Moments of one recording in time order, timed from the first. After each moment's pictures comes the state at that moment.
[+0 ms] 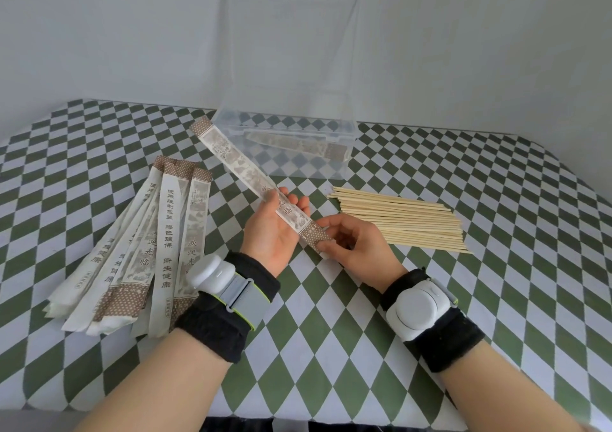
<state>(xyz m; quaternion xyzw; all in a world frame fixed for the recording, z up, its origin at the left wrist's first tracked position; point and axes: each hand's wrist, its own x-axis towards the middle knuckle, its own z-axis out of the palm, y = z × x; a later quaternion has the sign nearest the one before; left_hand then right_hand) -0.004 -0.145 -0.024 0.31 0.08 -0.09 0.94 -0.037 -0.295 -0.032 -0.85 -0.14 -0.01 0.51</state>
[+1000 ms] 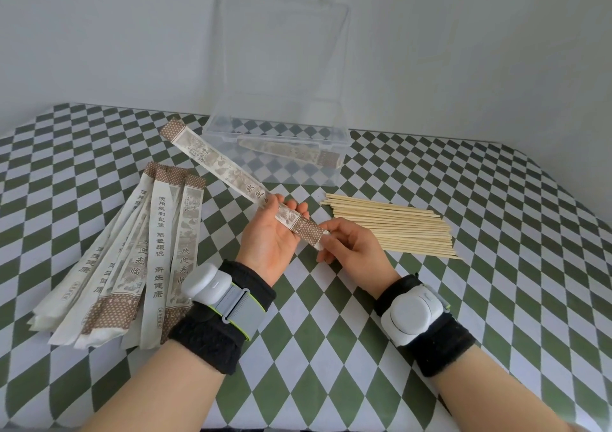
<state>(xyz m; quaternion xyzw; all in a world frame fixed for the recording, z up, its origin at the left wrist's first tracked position) -0.008 -0.147 -0.022 0.29 0.03 -0.11 0.95 -0.039 -0.294 -0.026 -0.82 -0.10 0.01 0.56</state>
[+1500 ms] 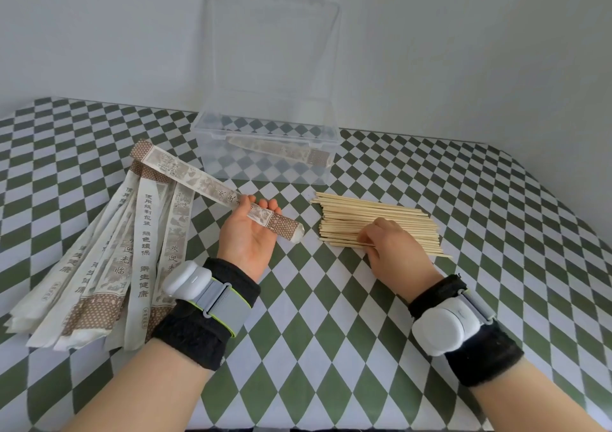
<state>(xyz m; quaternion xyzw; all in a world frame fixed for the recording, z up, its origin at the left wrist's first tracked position) 0.000 -0.140 -0.024 0.23 0.12 -0.06 0.96 -0.047 -0.353 -0.019 -0.99 -0.08 -0.08 0.11</state>
